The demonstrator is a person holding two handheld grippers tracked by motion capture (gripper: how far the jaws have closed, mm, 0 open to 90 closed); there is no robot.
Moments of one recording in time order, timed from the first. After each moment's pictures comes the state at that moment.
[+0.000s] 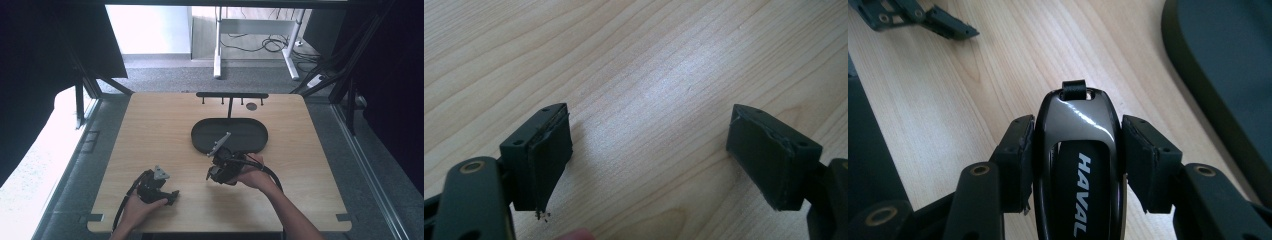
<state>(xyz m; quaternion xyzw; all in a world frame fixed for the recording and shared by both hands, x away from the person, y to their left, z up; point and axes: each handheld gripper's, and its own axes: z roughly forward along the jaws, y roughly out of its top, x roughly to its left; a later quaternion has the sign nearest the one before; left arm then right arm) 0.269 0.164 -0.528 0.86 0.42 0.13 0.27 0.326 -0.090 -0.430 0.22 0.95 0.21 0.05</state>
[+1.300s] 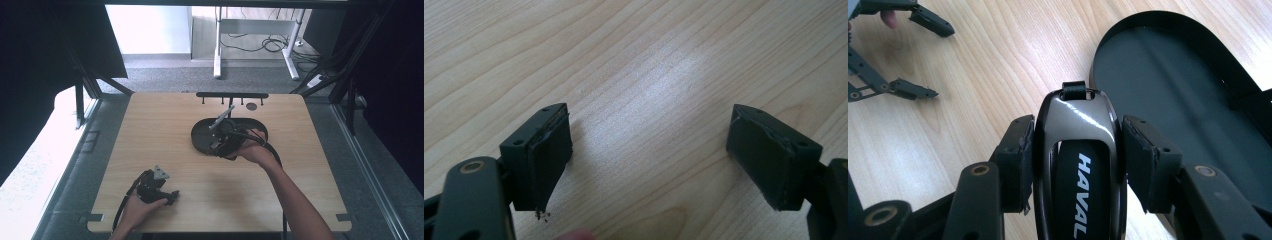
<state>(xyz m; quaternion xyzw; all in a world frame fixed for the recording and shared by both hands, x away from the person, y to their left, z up) 0.269 0.165 -0.528 0.86 0.42 0.12 0.27 0.375 -0.091 -0.385 0.24 0.94 0.24 0.08</state>
